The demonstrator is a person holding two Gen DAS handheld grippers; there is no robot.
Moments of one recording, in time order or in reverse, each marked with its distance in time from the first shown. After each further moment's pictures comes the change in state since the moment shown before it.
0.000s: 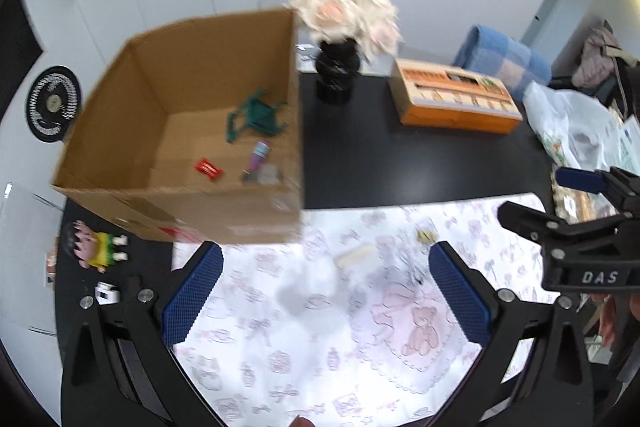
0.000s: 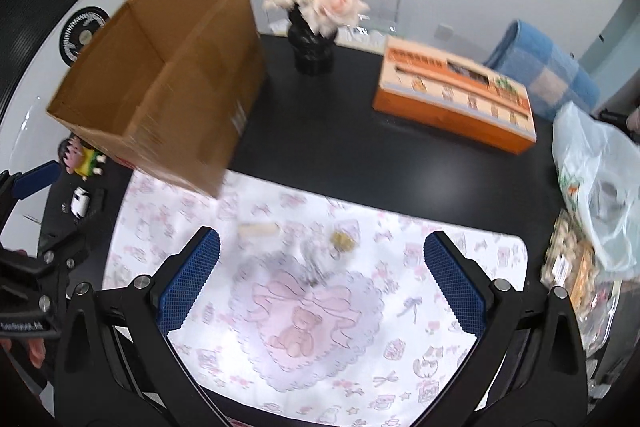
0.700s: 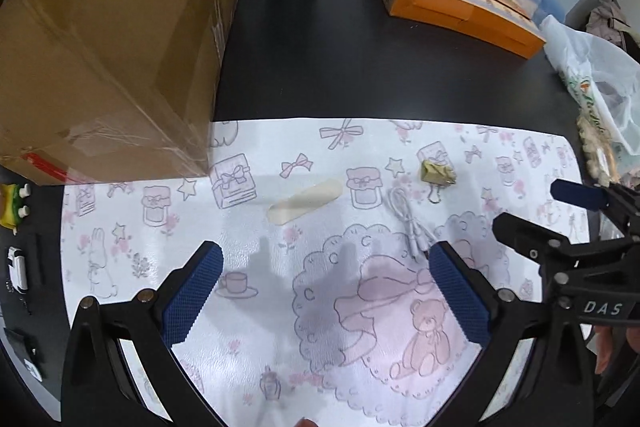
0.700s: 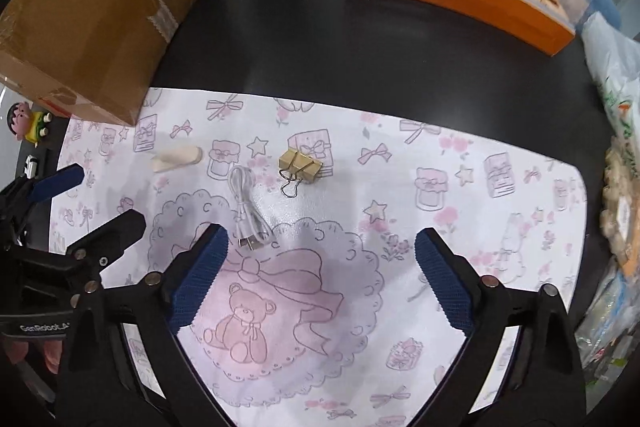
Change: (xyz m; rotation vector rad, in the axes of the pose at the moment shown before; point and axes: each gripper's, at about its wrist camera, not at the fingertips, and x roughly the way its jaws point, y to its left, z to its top) left arm 0.162 -0.048 -0.063 -0.012 0.165 -0.041; right arm 0.145 -0.050 -0.078 0.072 0.138 0.030
